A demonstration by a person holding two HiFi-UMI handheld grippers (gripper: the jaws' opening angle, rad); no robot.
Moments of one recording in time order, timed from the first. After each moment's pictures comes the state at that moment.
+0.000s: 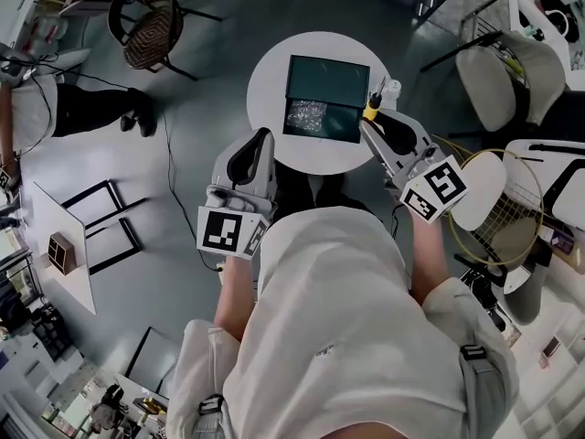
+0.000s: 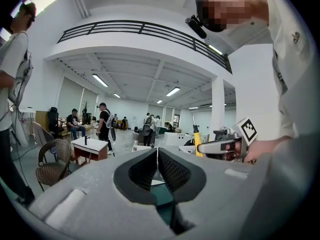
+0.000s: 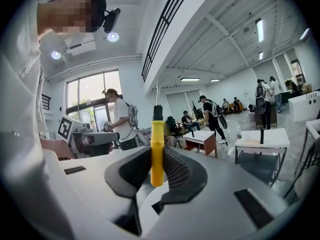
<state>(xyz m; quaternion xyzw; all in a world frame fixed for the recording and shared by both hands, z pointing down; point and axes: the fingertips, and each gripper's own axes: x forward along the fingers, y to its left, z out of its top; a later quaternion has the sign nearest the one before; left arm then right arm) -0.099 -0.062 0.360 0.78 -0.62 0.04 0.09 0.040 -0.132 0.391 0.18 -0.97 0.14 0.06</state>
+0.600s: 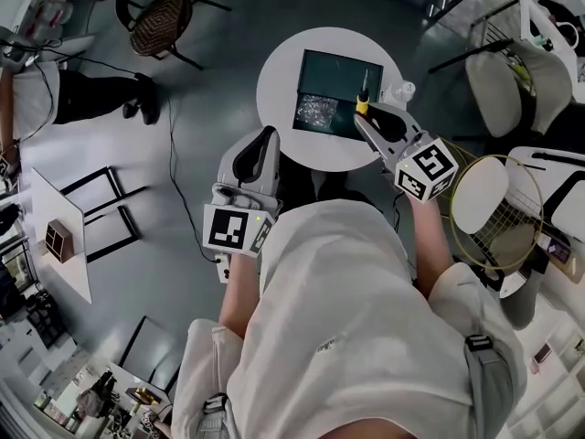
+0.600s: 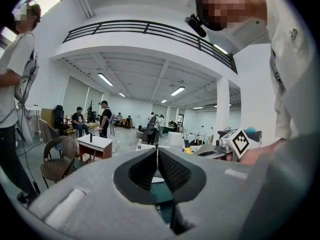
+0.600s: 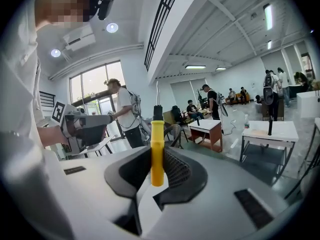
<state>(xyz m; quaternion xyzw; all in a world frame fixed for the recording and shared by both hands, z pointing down) -0.120 -0.053 0.370 0.76 -0.64 0.03 0.11 0.002 -0.137 0.448 0.14 -0.97 0.16 0.12</state>
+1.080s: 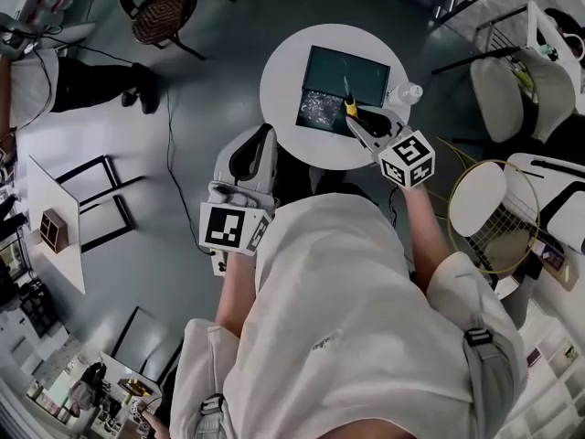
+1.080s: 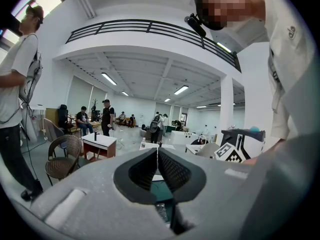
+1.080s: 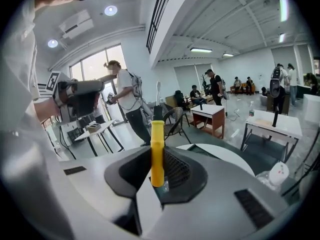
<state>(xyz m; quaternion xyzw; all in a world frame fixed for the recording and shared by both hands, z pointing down) -0.140 -0.050 0.376 0.75 -0.65 0.04 0.11 -0.021 -0.132 0.533 0.11 -0.96 0.16 0.21</state>
